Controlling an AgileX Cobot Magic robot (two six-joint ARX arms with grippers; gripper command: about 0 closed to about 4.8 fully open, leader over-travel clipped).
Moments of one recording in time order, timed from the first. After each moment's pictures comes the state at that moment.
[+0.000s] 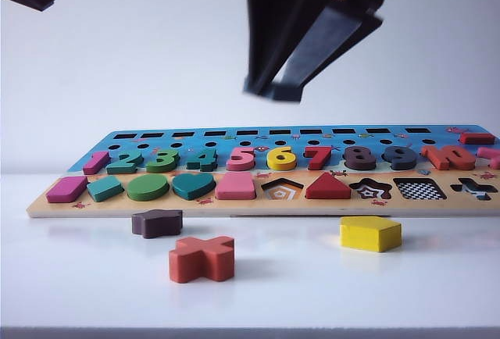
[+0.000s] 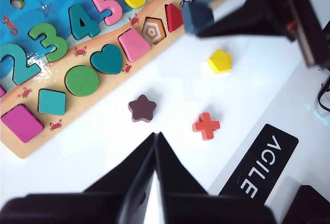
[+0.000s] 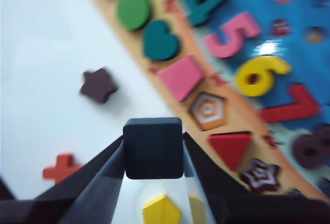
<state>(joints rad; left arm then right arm) -0.58 0.74 0.82 -0.85 0.39 0.02 0.93 1.38 1.14 -0.74 0.08 0.07</state>
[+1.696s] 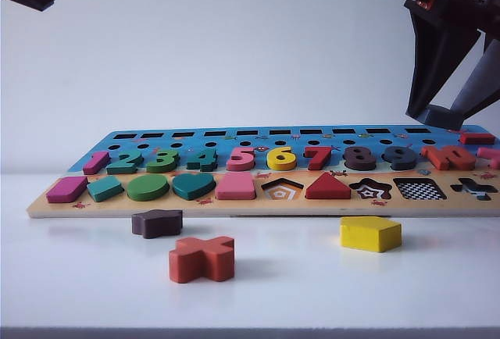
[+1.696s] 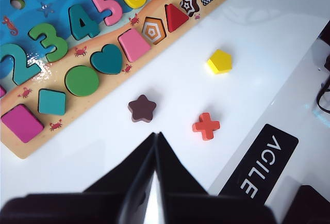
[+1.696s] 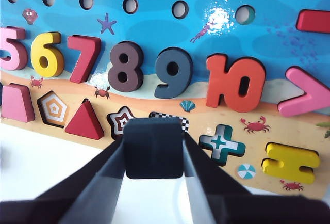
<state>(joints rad) -0.58 0.74 0.82 -0.85 0.39 0.02 0.56 1.07 0.82 -0.64 0.05 0.42</state>
